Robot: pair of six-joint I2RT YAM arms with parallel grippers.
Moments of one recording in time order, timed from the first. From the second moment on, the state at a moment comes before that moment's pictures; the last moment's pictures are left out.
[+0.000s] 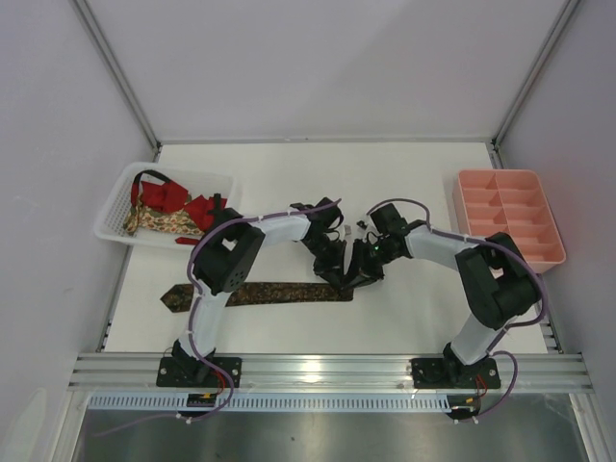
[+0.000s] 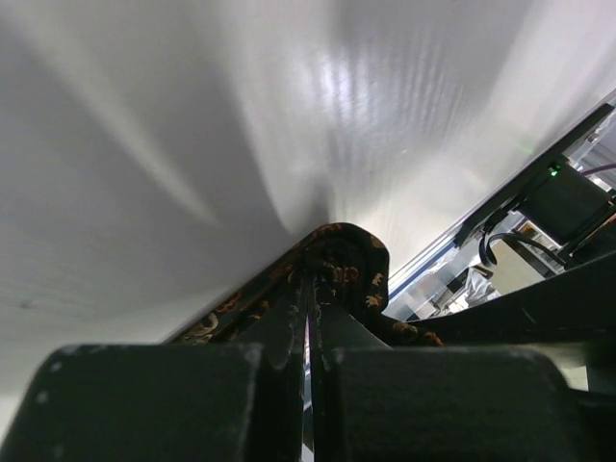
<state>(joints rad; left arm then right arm) -0.72 2.17 1.47 -0.67 0.67 -0.56 0.48 1.67 0.90 -0.41 -0.69 0.58</state>
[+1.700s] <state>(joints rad) -0.71 2.09 1.36 -0.66 0.66 -0.52 0.55 1.71 0.93 -0.38 -0.68 0.68</state>
